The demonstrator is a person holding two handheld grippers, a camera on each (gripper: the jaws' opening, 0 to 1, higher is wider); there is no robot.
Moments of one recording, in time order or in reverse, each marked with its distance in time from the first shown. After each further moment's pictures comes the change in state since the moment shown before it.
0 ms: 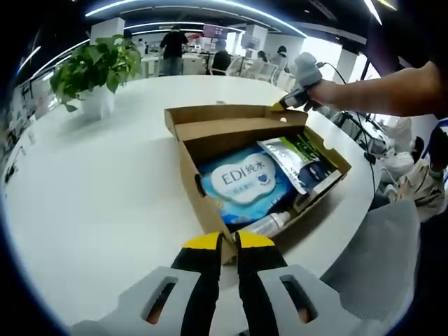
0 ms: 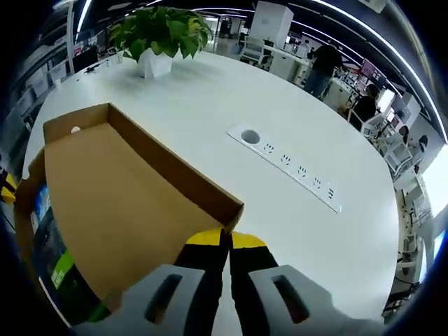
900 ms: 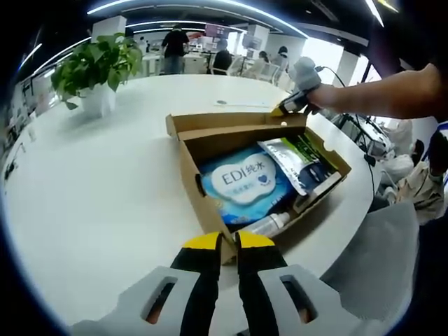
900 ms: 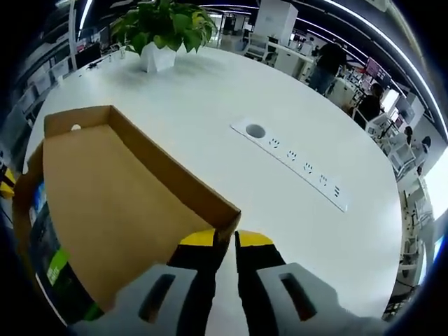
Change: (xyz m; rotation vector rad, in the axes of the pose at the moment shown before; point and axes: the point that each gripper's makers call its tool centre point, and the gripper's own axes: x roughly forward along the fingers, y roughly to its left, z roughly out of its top) left arm 0.000 0.005 -0.003 -0.018 -0.002 -0.001; right arm 0.006 0.003 -0.004 -0.010 0.005 0.014
